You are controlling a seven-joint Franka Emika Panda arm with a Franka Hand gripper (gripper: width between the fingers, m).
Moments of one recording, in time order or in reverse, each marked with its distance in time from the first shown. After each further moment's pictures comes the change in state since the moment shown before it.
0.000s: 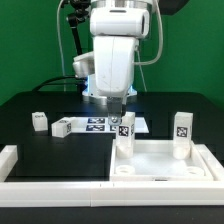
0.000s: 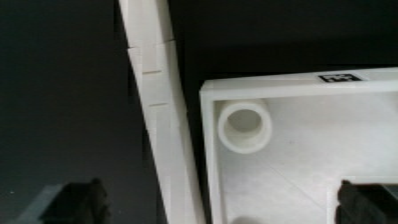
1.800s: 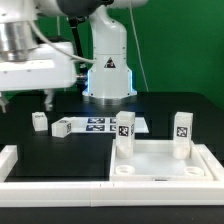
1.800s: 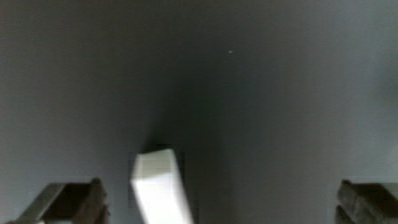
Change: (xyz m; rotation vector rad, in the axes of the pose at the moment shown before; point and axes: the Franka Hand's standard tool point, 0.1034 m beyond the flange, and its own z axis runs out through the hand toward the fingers) arm -0.191 -0.115 0.018 0.193 -0.035 1.688
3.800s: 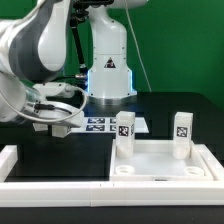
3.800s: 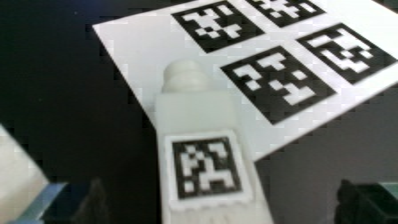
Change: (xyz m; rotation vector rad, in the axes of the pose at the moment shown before) arm -0.130 -0.011 0.076 0.174 -0.965 0.266
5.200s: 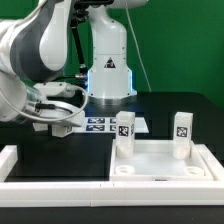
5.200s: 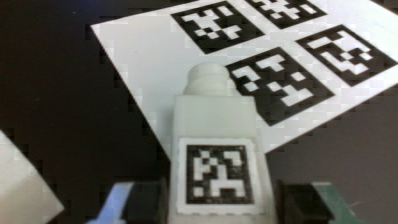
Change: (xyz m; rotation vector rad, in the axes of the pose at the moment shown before) arm -0.014 -0.015 -0.021 -0.016 -0.010 -0.029
